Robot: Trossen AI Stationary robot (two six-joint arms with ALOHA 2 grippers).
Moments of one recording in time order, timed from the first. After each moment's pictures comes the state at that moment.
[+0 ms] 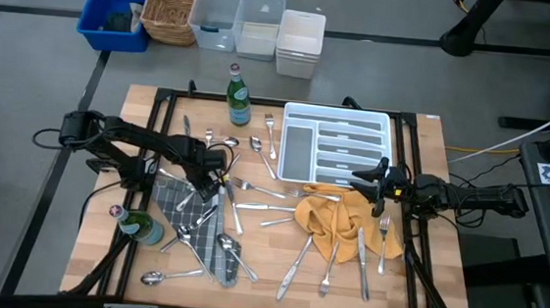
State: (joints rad) left arm 0.15 1.41 0.65 -0.74 -0.02 -0.55; right arm 0.08 0.09 0.01 0.06 0.26 0.21
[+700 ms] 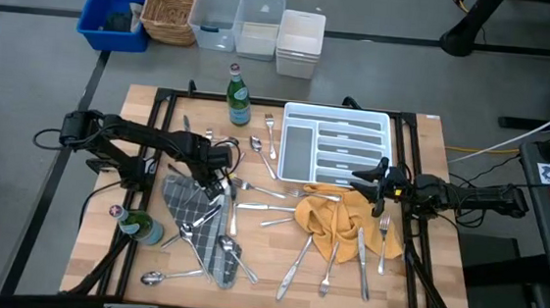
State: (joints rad) left arm 0.15 1.41 0.76 -0.81 0.01 -0.52; right arm 0.08 0.09 0.01 0.06 0.26 0.21
